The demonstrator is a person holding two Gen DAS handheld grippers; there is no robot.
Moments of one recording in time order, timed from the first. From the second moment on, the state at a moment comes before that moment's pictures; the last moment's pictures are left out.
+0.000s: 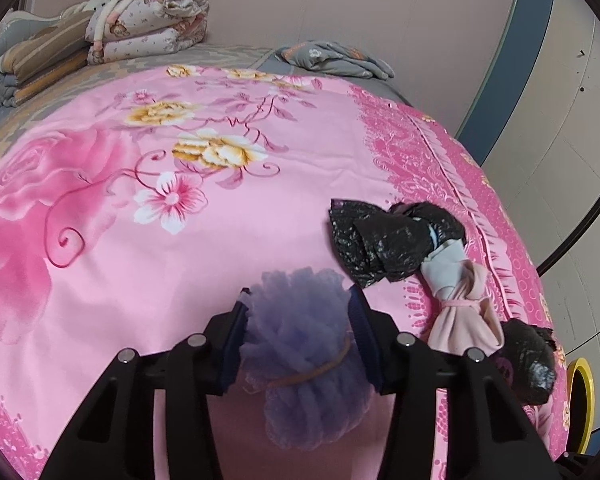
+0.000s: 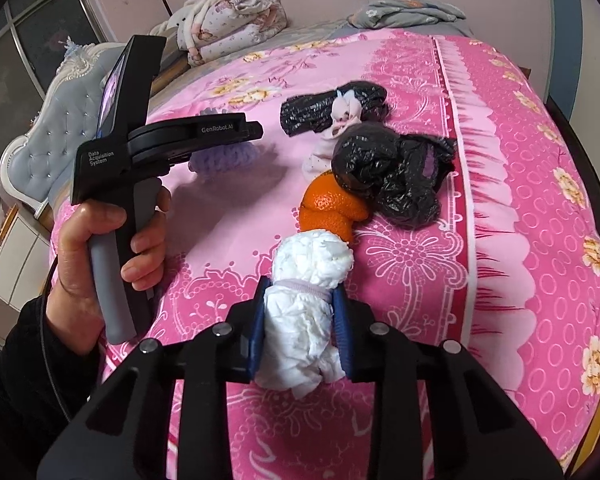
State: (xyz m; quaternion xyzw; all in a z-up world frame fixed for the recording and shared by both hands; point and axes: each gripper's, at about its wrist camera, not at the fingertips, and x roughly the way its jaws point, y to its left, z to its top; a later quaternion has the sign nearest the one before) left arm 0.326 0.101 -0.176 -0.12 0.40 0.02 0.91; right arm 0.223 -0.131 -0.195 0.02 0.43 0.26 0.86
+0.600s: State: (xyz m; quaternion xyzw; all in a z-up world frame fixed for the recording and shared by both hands) left arm 0.246 0.068 -0.079 -0.10 0.31 -0.02 0.95; right arm 0.156 -0.185 -0.113 0.04 0.34 0.24 0.91
